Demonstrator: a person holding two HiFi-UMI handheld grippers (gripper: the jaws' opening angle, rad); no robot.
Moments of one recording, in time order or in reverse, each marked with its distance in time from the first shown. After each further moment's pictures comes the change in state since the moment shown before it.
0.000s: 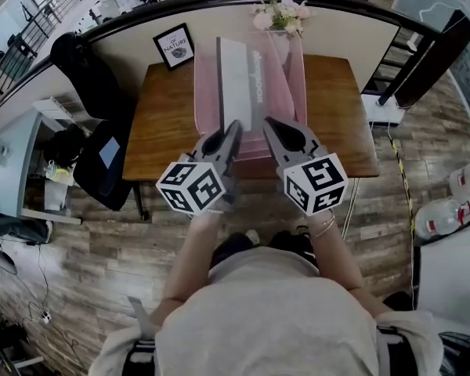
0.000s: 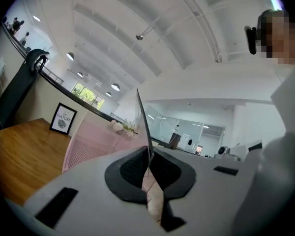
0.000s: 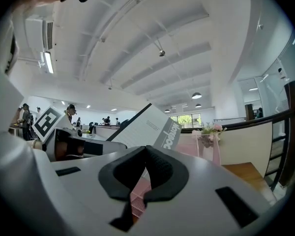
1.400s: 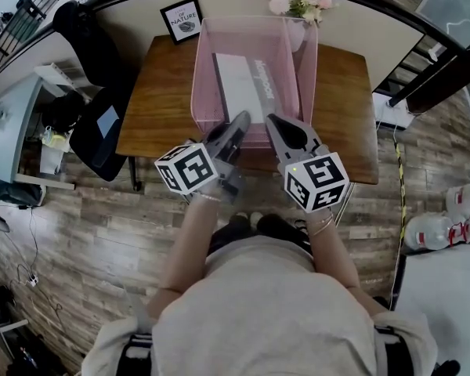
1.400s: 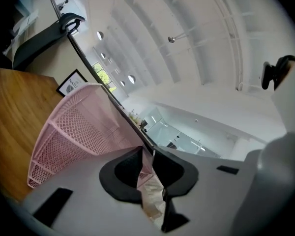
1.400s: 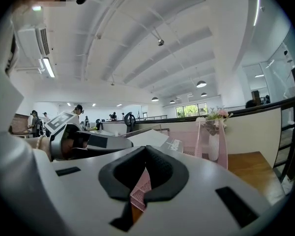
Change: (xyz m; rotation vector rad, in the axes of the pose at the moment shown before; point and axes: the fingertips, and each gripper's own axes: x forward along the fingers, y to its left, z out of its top) left arm 0.034 0.019 -0.027 -0.367 -0.014 -0.019; right arm 0.015 -0.025 -0.034 0.063 0.089 0.090
